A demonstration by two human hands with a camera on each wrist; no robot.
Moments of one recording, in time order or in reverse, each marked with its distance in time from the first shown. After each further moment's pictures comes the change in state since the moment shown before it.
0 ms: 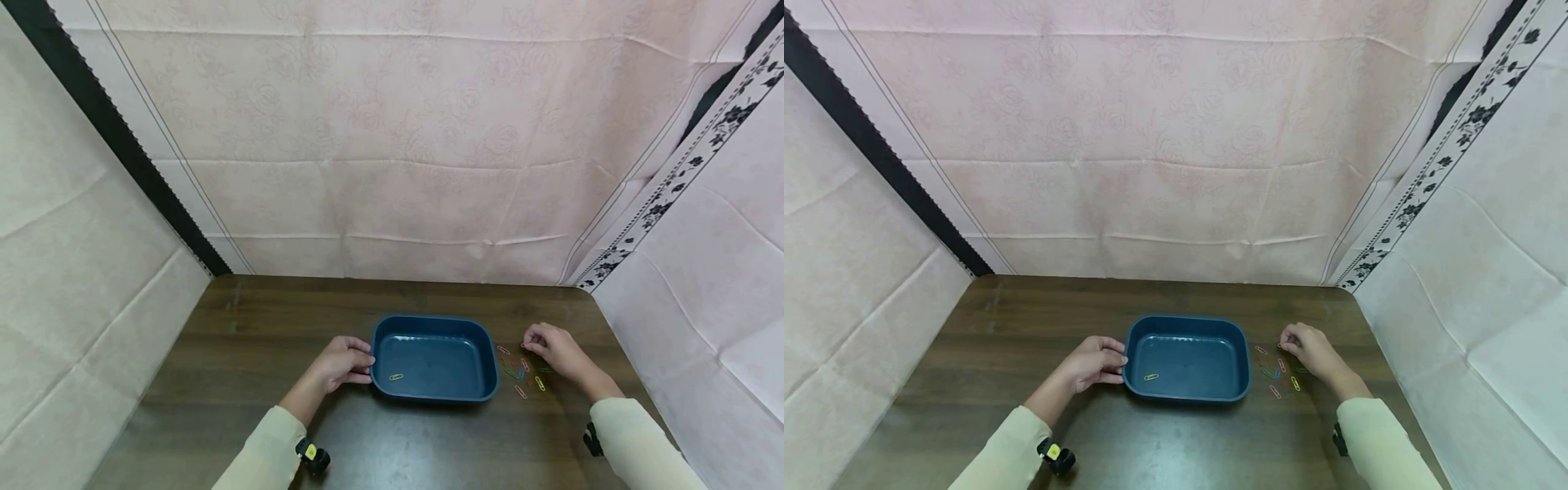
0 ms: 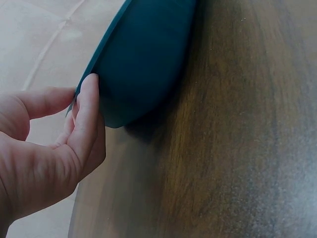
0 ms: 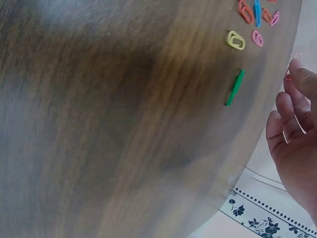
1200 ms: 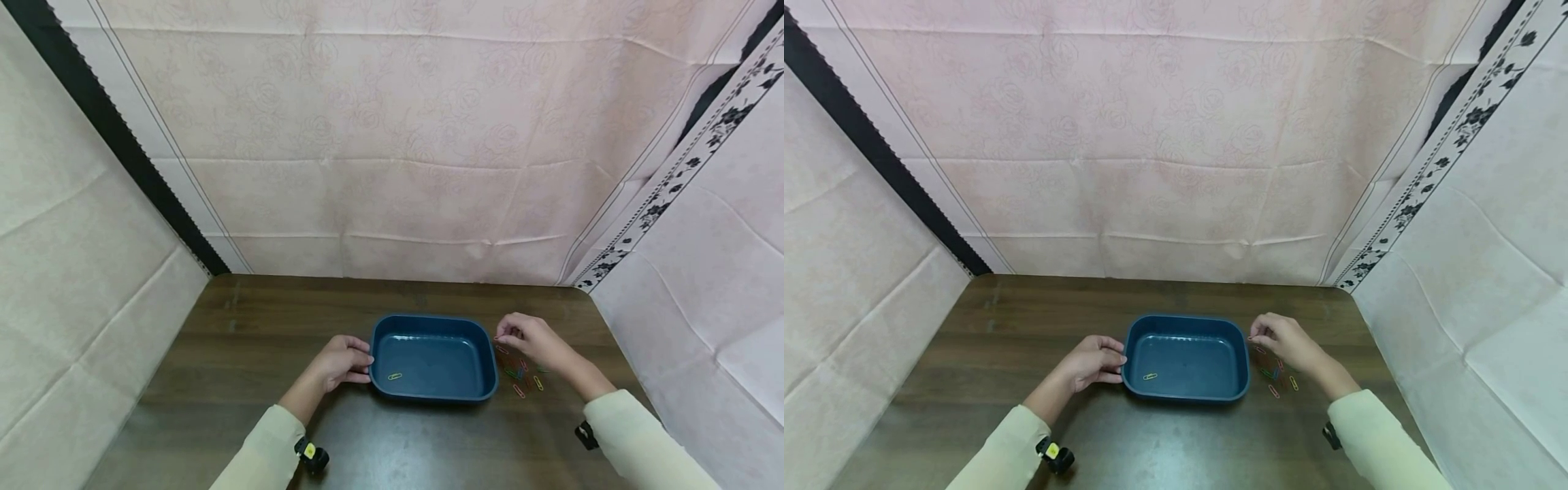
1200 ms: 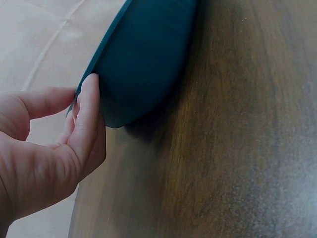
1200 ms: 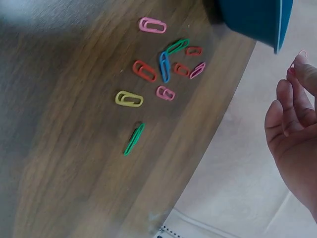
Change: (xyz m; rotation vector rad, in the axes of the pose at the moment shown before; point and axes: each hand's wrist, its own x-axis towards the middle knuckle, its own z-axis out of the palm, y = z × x) left_hand 0.001 0.001 0.001 0.014 0.023 -0.024; right_hand 0.013 -0.070 -0.016 0.114 -0.009 -0.244
